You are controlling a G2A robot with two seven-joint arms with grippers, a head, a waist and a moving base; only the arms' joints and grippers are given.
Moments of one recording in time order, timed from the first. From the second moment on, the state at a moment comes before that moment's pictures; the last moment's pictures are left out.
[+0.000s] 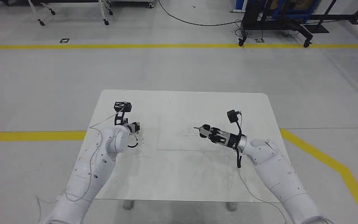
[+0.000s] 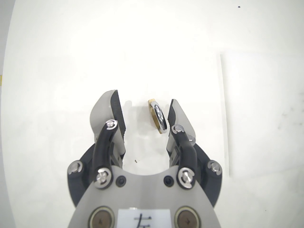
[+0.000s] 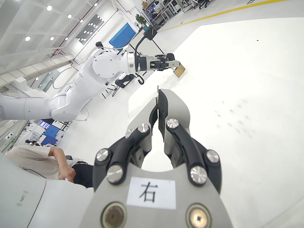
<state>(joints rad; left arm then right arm) 1.04 -1.18 -1.08 -1.29 1.02 0.21 -0.74 -1.17 -1.17 1.15 -1.12 -0.14 -0.91 0.59</state>
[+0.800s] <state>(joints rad) 1.13 -1.16 -1.13 -1.42 1.07 -0.12 -0.74 -1.17 -1.17 1.15 -1.12 -0.14 -0.91 0.59</state>
